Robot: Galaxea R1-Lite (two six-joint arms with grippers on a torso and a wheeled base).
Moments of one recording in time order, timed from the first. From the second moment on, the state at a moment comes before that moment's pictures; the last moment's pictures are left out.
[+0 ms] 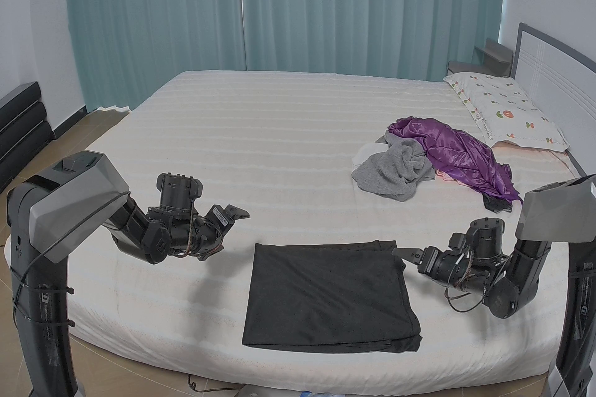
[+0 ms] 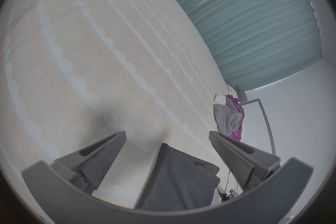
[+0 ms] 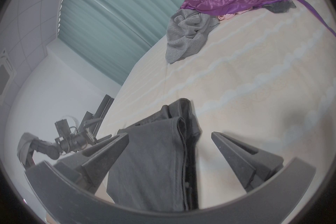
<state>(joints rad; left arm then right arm) -0.24 2.33 -1.11 -0.57 -0.23 -0.98 0.24 2.32 -0.50 -1.32 0.29 0.68</state>
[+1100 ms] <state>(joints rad) -0.24 2.33 -1.11 -0.57 -0.23 -0.97 0.28 2.43 -0.80 -1.15 0.12 0.73</state>
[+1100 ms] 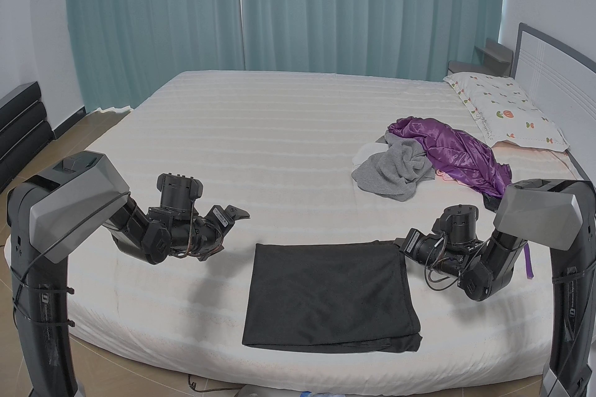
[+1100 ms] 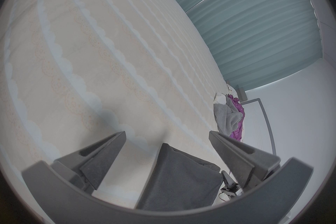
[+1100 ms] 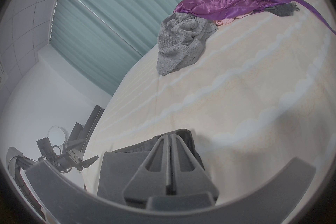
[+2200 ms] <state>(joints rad) -0.27 2.27 -0.96 -0.58 -0.23 -0.96 0.19 2.28 -0.50 -1.36 0.14 0.98</state>
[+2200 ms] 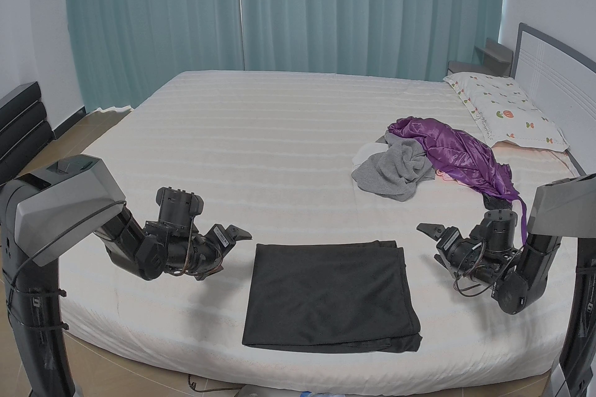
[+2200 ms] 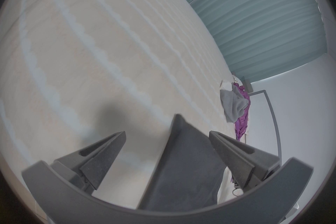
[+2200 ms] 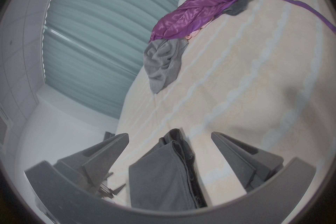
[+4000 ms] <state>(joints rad) -0.37 2.22 -0.77 -0.70 -0.13 -0.81 0.12 2.31 -0.27 -1.55 0.19 1.18</state>
